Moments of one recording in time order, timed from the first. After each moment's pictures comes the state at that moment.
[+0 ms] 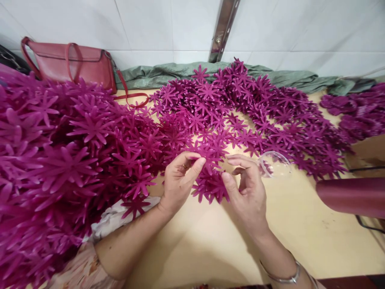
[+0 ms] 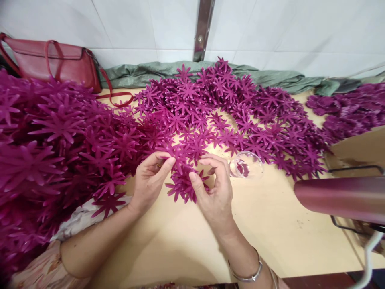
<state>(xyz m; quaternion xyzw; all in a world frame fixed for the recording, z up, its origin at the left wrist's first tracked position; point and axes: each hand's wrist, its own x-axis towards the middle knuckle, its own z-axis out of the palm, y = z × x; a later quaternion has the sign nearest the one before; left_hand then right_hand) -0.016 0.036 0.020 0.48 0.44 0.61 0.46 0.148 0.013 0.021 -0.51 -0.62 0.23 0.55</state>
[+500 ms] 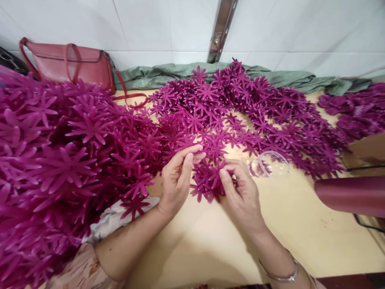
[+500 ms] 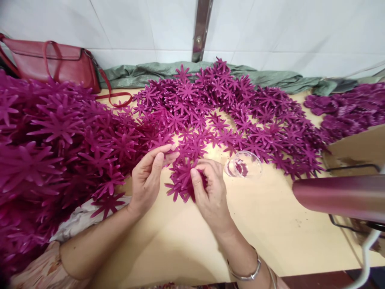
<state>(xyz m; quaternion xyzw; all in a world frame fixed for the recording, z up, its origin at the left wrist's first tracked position) -0.015 0.032 0.019 0.48 0.40 0.64 0.44 0.148 0.012 0.020 -0.53 -0.67 0.22 0.47</state>
